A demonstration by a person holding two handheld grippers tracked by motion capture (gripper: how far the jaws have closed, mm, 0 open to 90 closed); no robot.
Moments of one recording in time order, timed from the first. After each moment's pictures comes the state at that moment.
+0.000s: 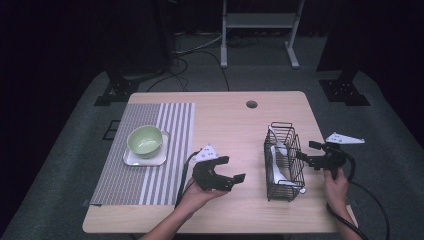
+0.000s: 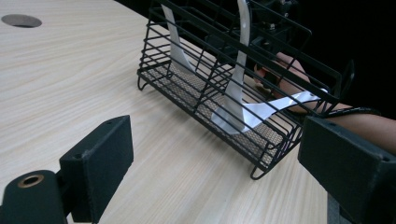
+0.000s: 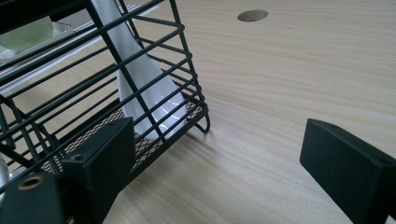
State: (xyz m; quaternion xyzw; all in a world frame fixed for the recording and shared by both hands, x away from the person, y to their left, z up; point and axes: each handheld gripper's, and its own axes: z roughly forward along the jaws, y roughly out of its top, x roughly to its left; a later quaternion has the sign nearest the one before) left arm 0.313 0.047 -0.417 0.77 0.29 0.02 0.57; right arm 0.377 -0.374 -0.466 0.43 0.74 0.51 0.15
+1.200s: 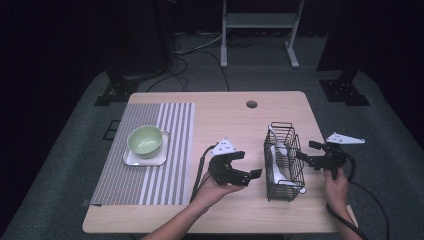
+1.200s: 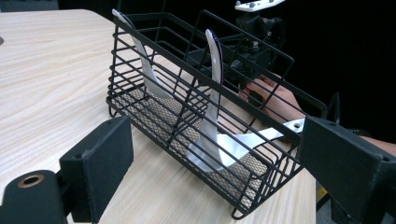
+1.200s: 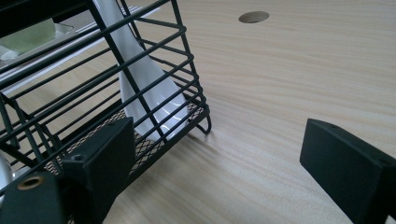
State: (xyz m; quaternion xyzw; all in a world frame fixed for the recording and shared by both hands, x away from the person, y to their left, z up) left arm 0.321 0.006 -0.402 0.77 0.27 0.01 0.57; right arm 0.376 -0.375 -0.466 0.43 0.73 0.51 0.14
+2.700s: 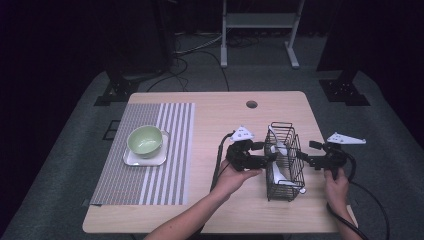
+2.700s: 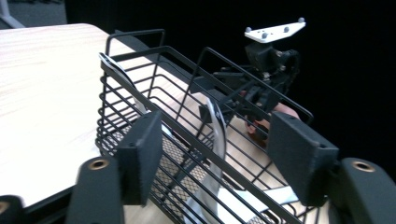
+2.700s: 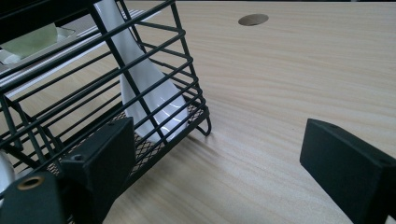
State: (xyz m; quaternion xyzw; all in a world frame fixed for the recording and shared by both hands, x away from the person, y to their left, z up) left arm 0.347 -0.039 -0.383 0.76 0.29 0.02 0.57; right arm 0.376 -0.376 -0.466 0.43 0.73 0.51 0.14
